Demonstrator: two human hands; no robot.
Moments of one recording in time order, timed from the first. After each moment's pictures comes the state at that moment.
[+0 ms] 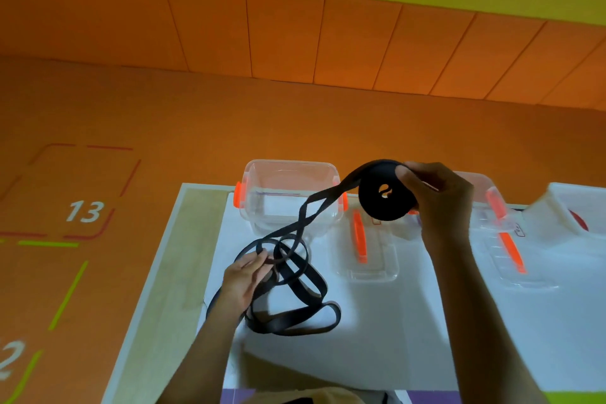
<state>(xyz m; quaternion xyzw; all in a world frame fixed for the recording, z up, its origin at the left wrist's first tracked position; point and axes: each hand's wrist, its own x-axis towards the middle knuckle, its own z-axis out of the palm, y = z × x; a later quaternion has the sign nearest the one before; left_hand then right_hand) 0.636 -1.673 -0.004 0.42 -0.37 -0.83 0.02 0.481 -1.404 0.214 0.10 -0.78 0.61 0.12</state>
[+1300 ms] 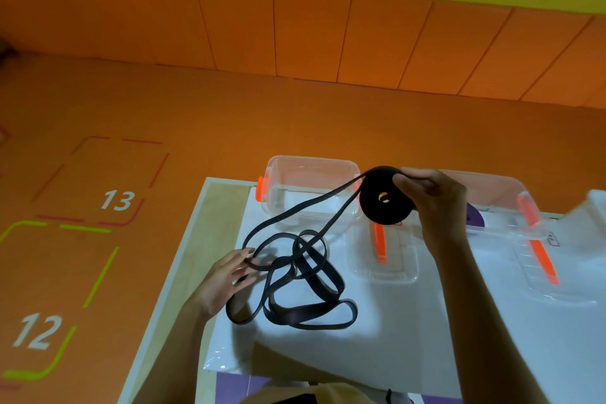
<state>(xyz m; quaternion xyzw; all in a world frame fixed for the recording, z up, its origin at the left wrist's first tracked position) 0.703 -1.744 0.007 0.33 -0.47 -0.82 -0.04 0.477 -1.423 0.185 0.18 -0.74 0.64 0.05</state>
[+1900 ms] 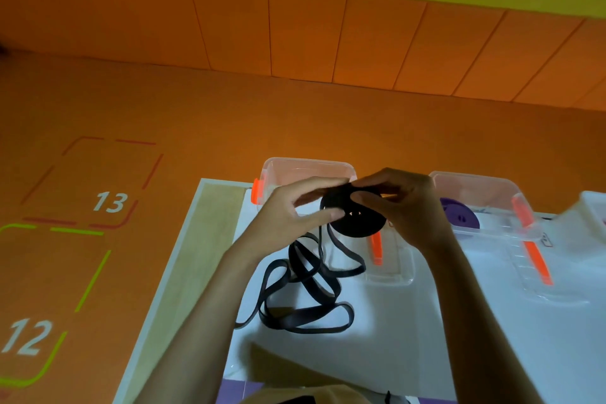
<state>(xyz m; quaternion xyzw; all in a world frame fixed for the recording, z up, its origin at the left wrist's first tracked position) 0.603 -1.665 0.197 -0.05 -0.78 -0.62 0.07 0.508 -1.453 0.239 0.38 -0.76 0.53 -0.03</state>
